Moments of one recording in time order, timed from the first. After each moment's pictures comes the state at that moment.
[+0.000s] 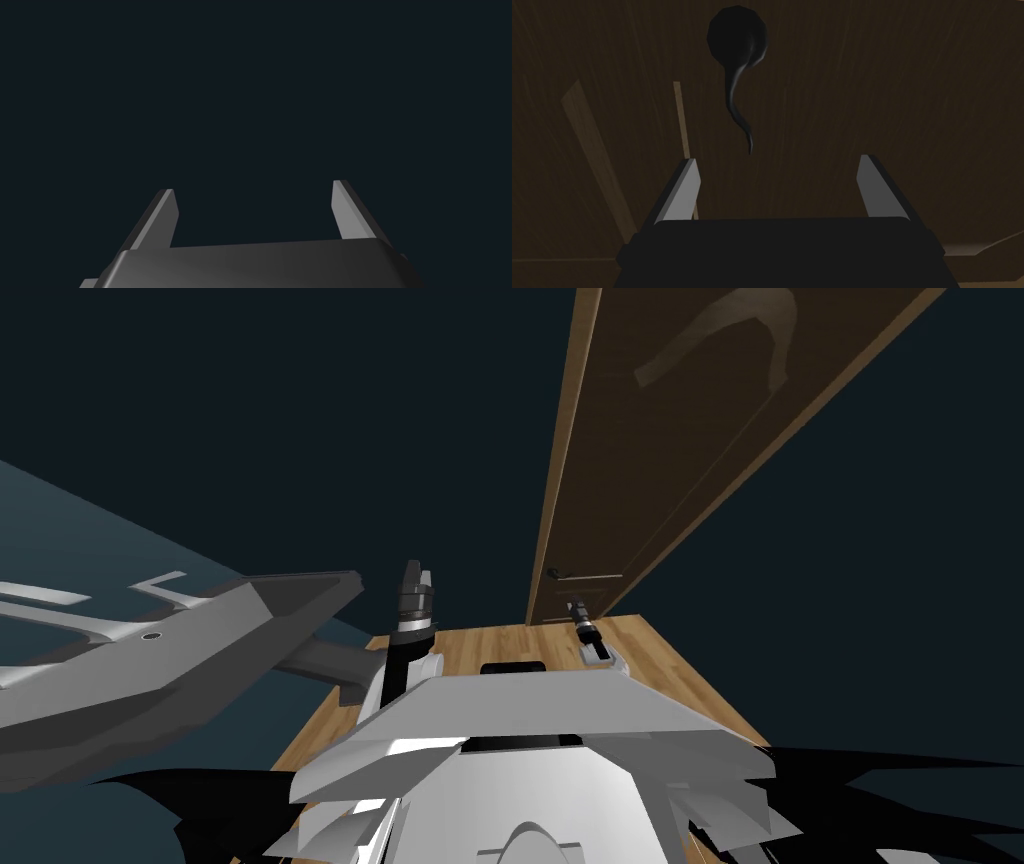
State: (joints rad) arm 0.07 -0.30 0.02 -1.06 -0.04 -0.64 -0.16
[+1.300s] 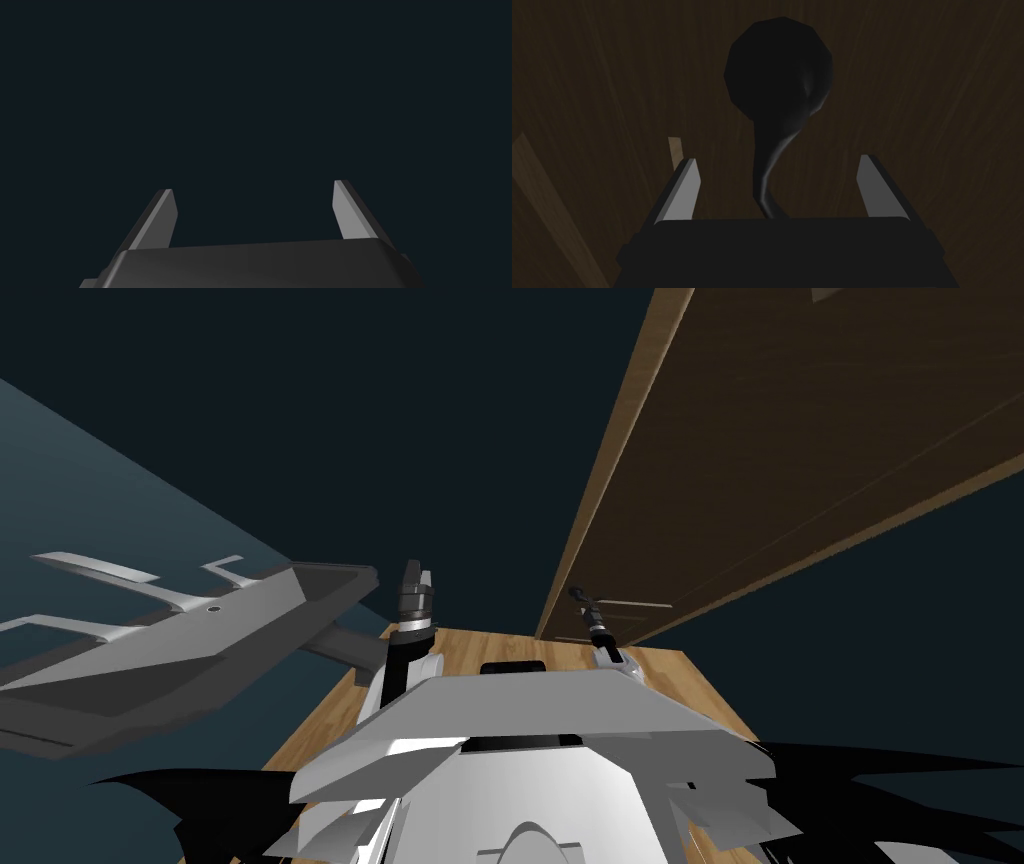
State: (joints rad) arm 0.02 -0.37 -0.06 -0.85 -0.09 -0.69 -0.20
